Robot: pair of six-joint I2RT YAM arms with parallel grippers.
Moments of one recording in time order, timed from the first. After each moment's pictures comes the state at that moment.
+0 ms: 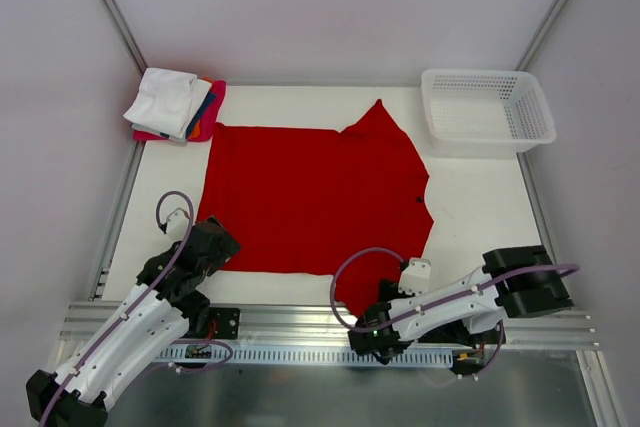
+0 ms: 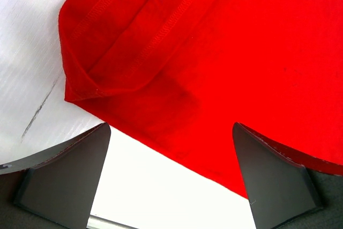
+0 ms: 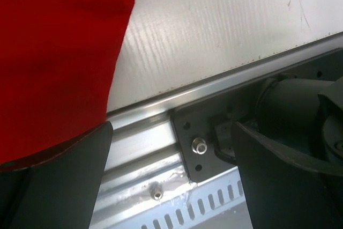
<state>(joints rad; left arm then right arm) -0.52 0.47 0.35 -0.88 -0.43 -1.12 1.82 1.49 0.75 -1.42 0.49 2.11</state>
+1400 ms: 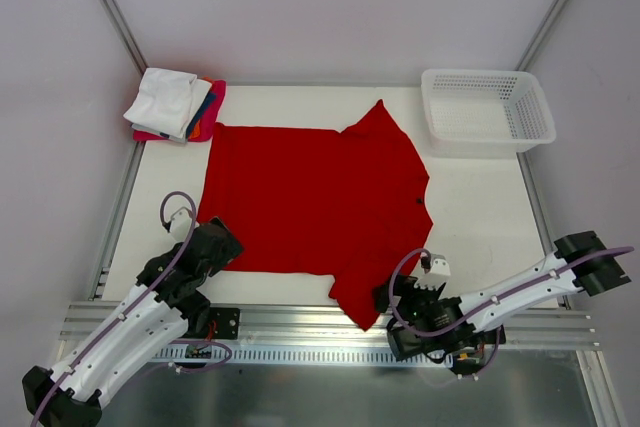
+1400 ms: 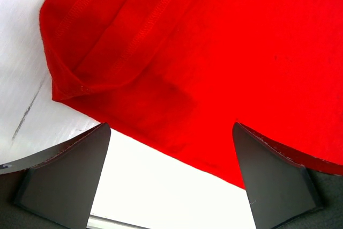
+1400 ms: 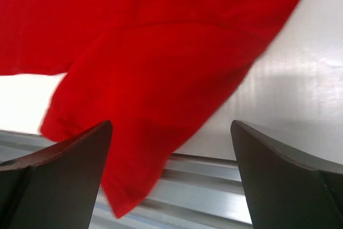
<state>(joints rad) -0.58 0.45 0.35 -0.88 -0.44 -1.12 1.95 0.96 0.35 -0.96 0.95 2.11</state>
